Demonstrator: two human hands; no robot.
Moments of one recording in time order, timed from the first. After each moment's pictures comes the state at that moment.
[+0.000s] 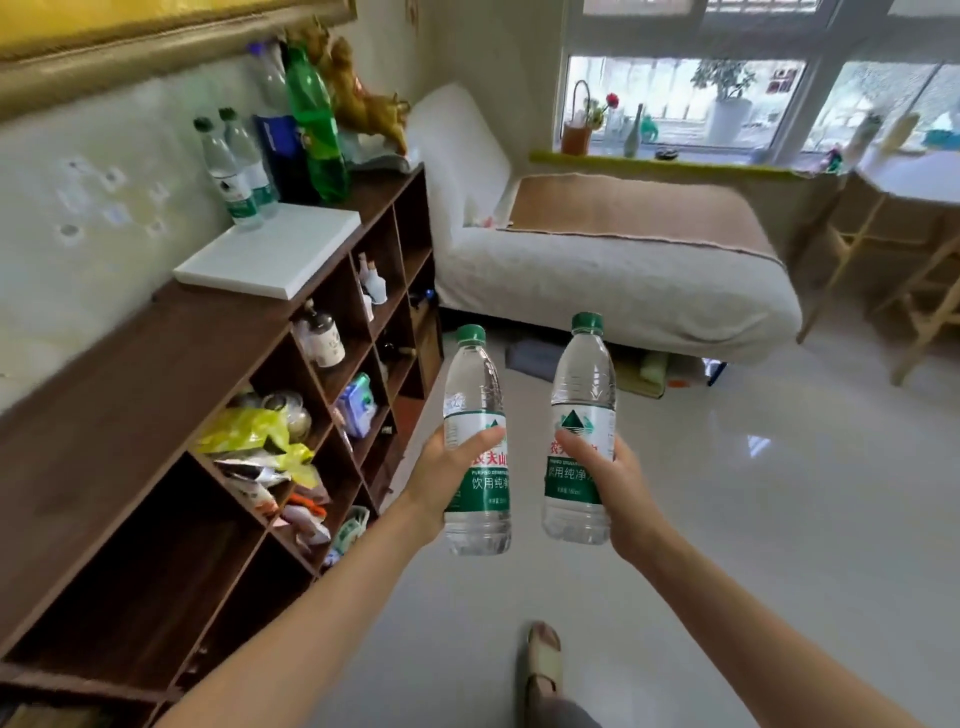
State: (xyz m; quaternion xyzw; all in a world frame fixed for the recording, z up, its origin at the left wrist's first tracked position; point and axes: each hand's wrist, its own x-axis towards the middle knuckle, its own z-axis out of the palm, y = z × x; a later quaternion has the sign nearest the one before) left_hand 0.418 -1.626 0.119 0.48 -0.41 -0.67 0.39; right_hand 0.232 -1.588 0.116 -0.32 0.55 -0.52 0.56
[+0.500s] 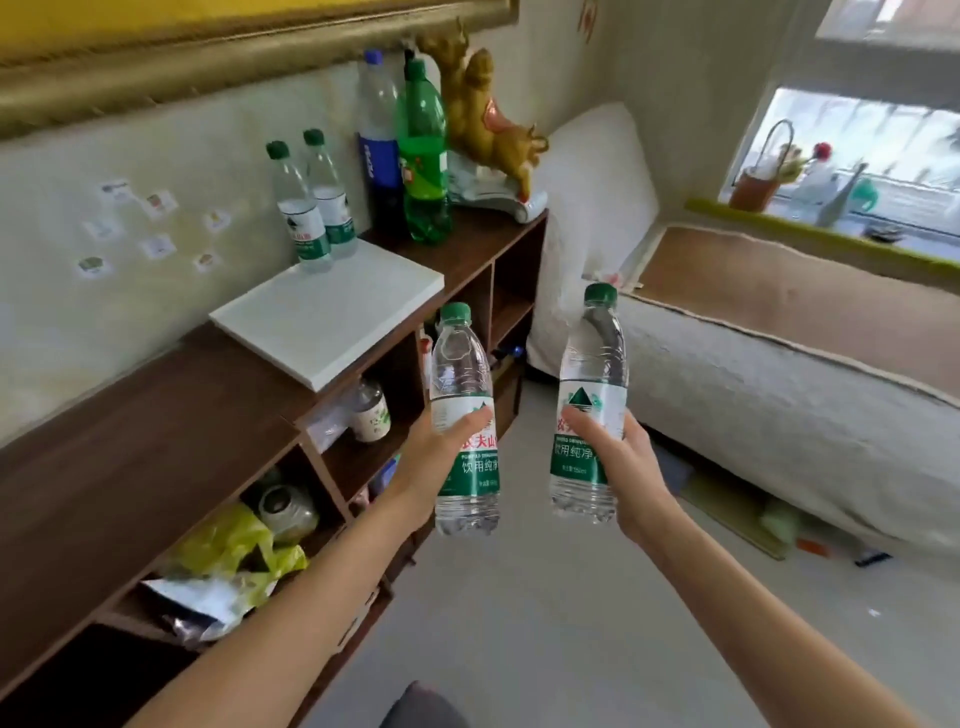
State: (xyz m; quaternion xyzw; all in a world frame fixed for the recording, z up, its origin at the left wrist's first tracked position) left_hand 0.447 -1.969 0.131 0.56 -0.34 -0.54 0.53; right_hand 0.250 -1.998 0.141 -0.46 0.49 -0.44 0.59
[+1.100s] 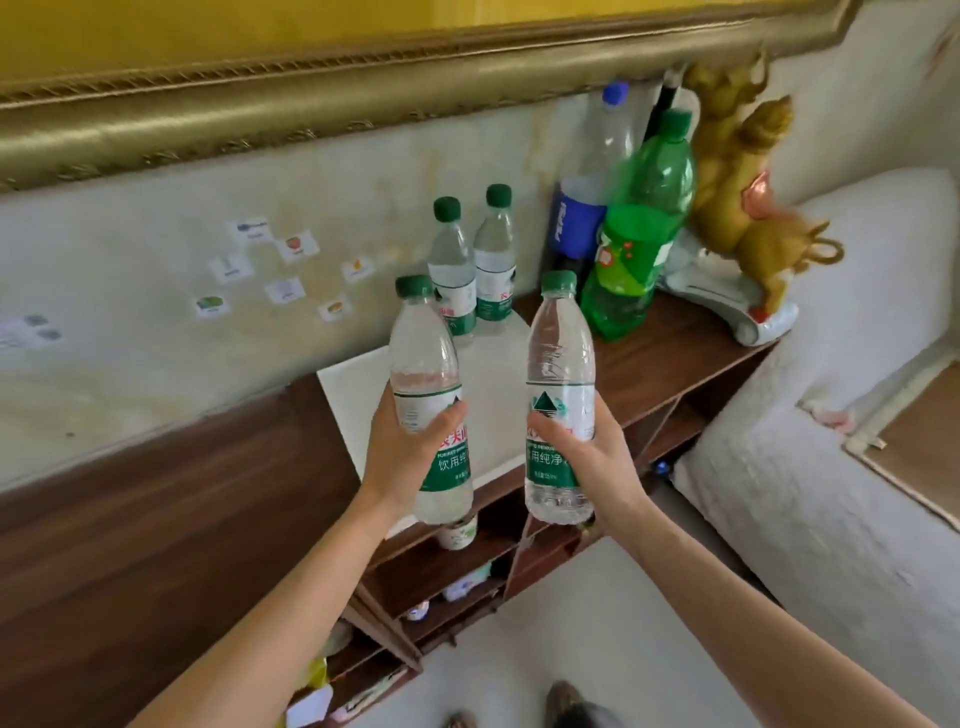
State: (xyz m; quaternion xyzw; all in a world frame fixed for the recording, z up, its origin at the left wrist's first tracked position) left_hand 0.653 -2.159 0.137 0.64 -0.25 -0.27 0.67; right_hand 0.492 -2.274 0.143 -0.63 0.35 -0.28 0.64
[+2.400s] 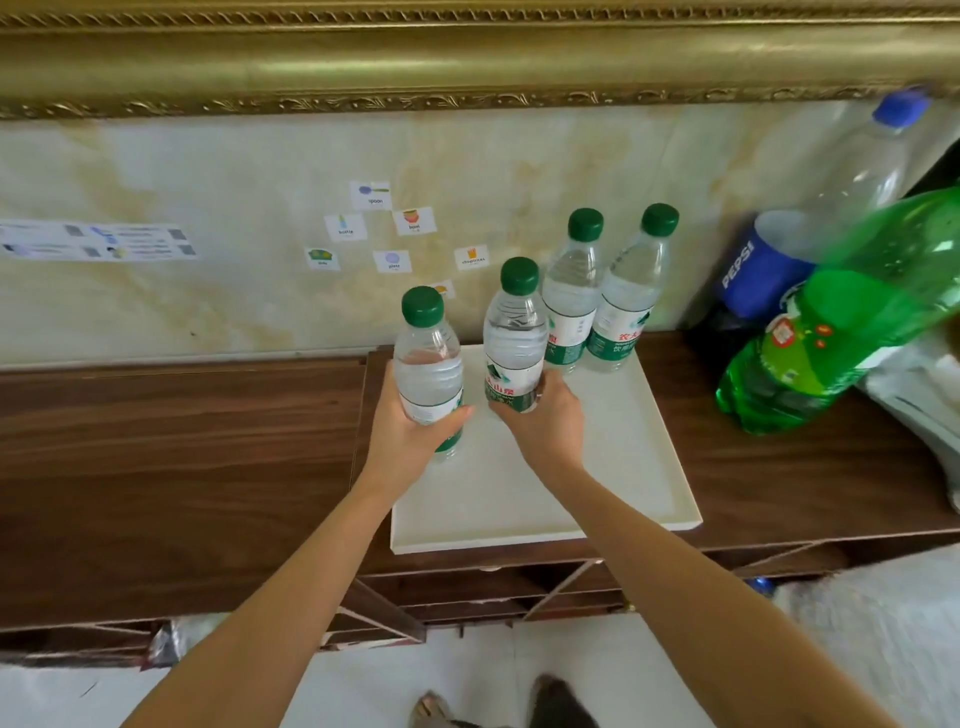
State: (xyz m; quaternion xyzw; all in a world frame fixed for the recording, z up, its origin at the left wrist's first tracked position) left_hand 0.723 -2.175 0.083 0.73 -0.20 -0.05 0.65; right_hand 0.668 -2.335 0.085 -0.83 0.31 -0.15 0.43
